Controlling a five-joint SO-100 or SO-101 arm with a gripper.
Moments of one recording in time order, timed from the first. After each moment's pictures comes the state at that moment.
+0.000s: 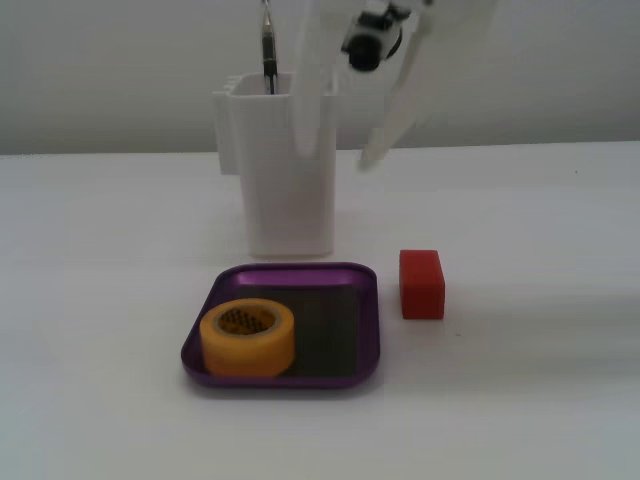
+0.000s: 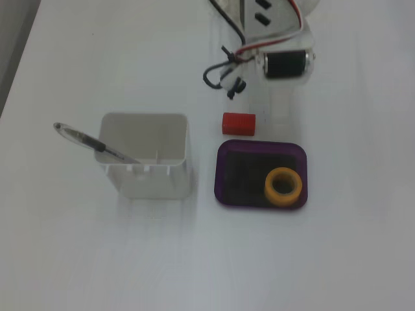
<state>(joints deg) -5.4 87.5 65.9 77.3 -2.2</state>
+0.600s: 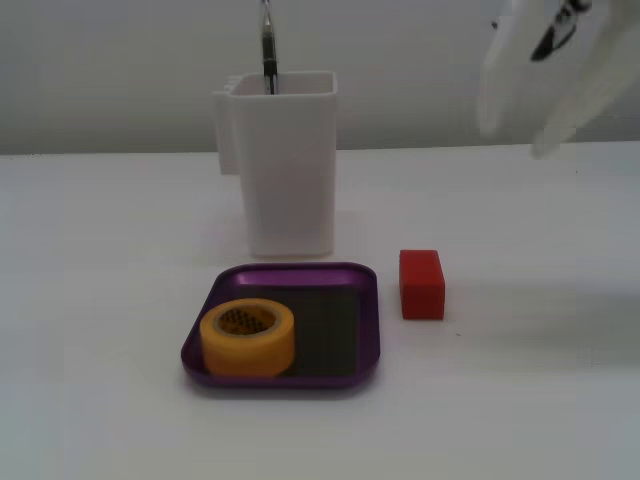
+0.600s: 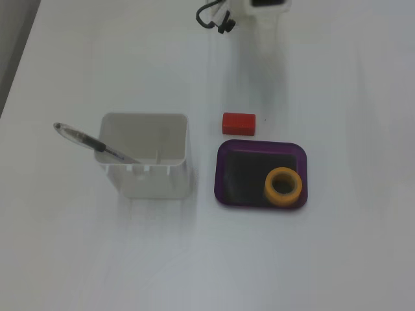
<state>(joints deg) -5.8 136.7 124.1 61.3 -1.8</state>
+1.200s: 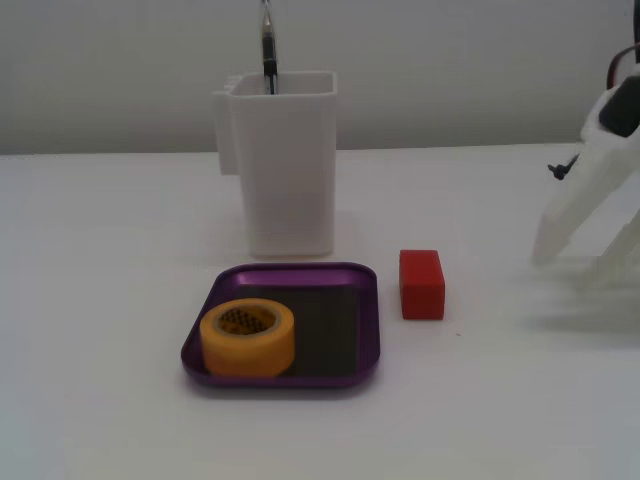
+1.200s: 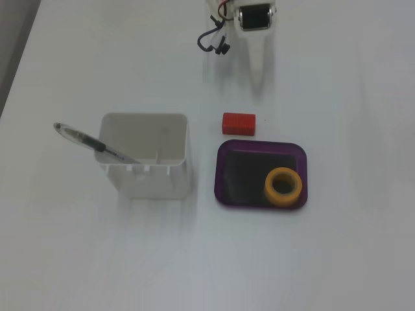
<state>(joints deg) -4.9 170.2 166.8 45.8 -1.8</state>
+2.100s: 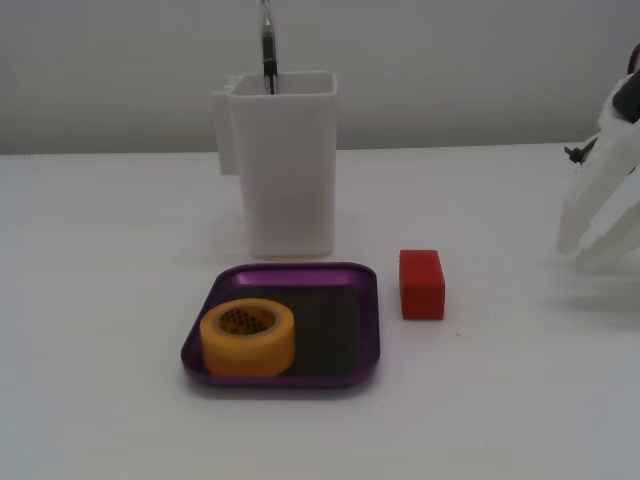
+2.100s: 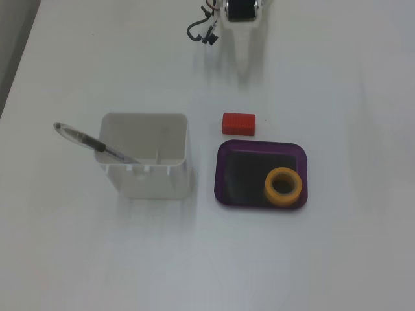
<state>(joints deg) 1.8 192.4 176.9 61.3 -1.8</state>
